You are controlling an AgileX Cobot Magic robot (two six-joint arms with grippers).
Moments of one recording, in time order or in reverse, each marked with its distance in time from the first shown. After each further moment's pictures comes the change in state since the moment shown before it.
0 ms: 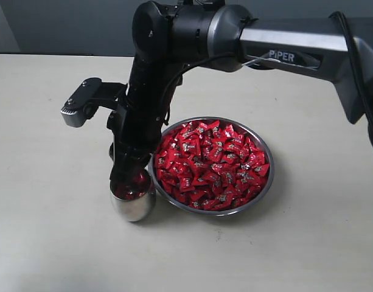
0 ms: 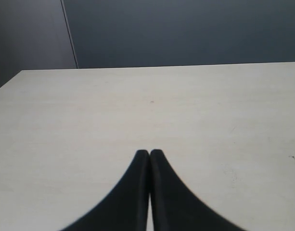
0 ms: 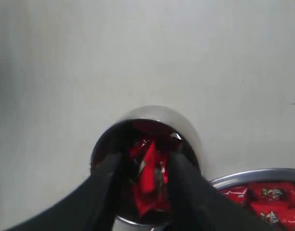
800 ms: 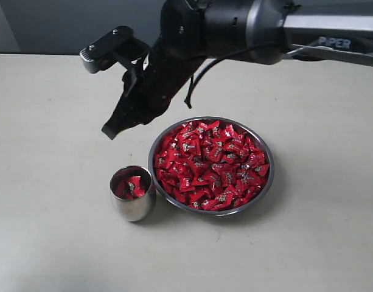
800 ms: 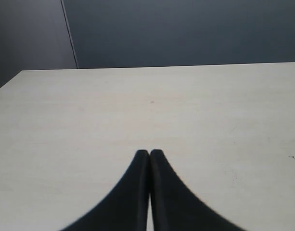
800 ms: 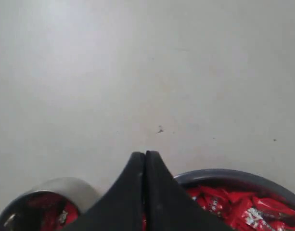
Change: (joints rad) left arm 0.000 0.000 0.000 0.000 0.000 0.000; right arm -0.032 -0.132 0.166 -0.120 -0.449 0.340
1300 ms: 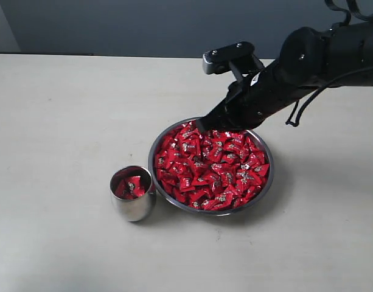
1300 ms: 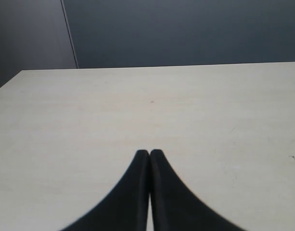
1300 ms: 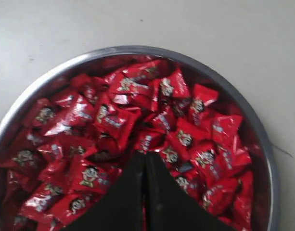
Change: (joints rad) left arm 0.000 0.000 0.000 0.000 0.000 0.000; right arm -0.269 -0.234 0.500 0.074 -0.253 0.095
